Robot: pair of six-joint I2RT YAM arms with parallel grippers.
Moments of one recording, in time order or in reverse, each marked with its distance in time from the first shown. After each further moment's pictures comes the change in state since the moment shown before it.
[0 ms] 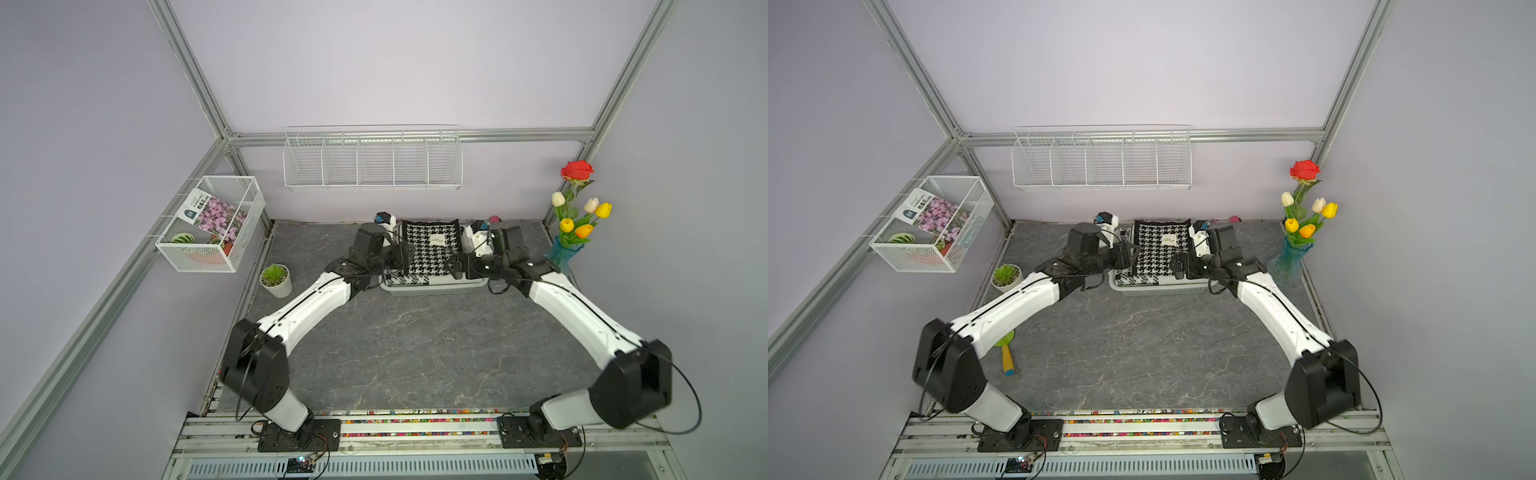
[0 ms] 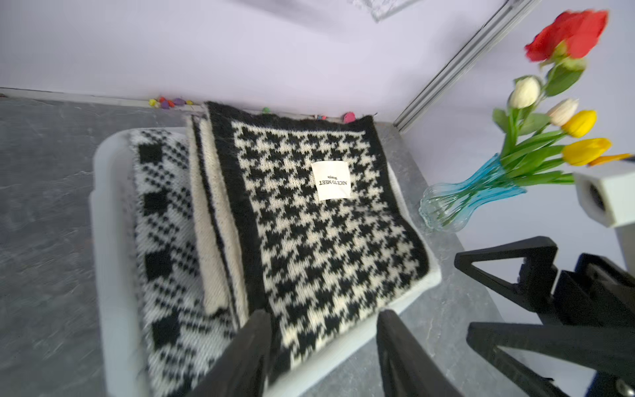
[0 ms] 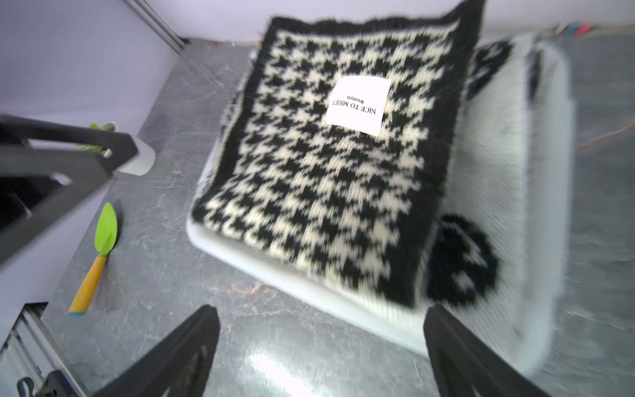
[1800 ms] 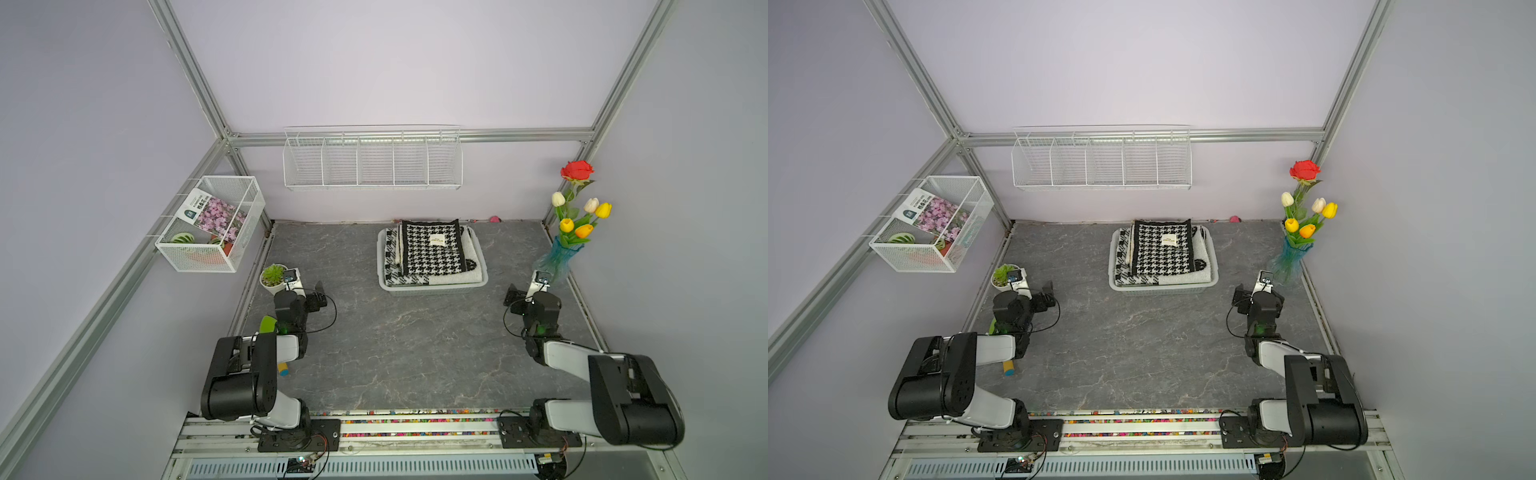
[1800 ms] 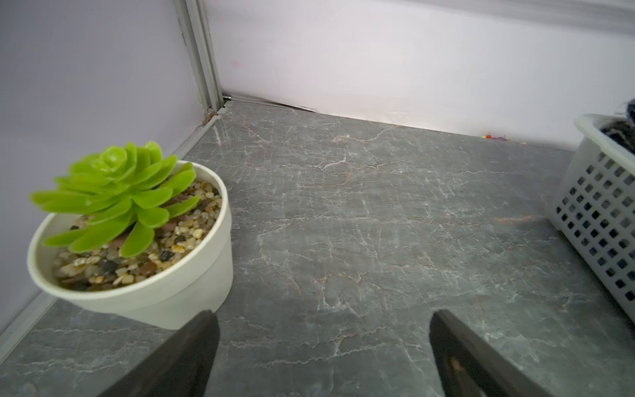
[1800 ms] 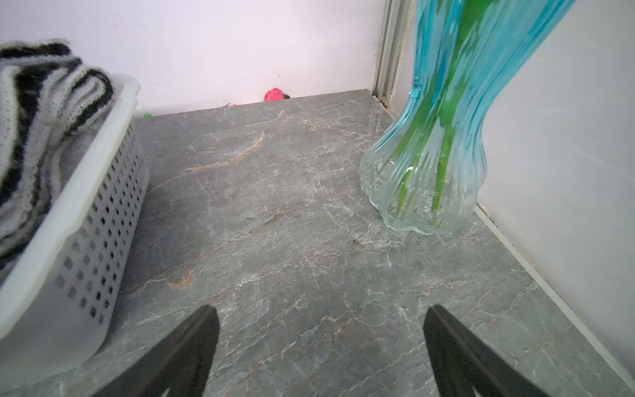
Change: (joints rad) left arm 0.646 -0.006 -0.885 1.005 -0.104 0.370; right arm -0.348 0.016 -0.869 1.210 0.475 -0.123
